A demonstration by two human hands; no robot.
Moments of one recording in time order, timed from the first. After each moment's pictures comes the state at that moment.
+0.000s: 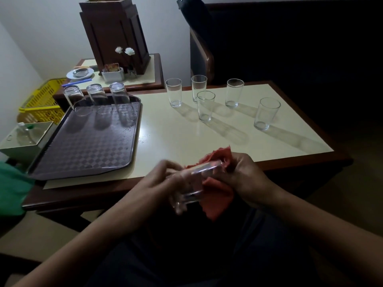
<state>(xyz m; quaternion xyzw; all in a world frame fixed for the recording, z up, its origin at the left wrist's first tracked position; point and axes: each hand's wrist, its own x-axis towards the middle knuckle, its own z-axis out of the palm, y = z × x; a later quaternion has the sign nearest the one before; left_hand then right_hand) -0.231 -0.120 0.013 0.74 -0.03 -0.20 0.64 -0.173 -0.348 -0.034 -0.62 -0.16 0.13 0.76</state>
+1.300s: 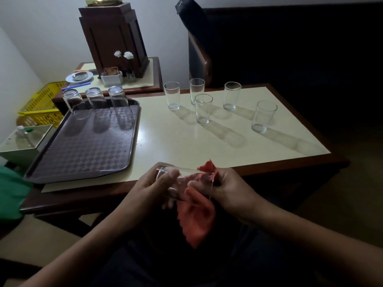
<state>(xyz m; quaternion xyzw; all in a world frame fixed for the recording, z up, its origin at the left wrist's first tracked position) -0.216 -0.116 -0.025 0.70 -0.02 -0.10 0.71 -0.194 -0.332 -0.033 -0.70 -0.14 0.16 0.68</state>
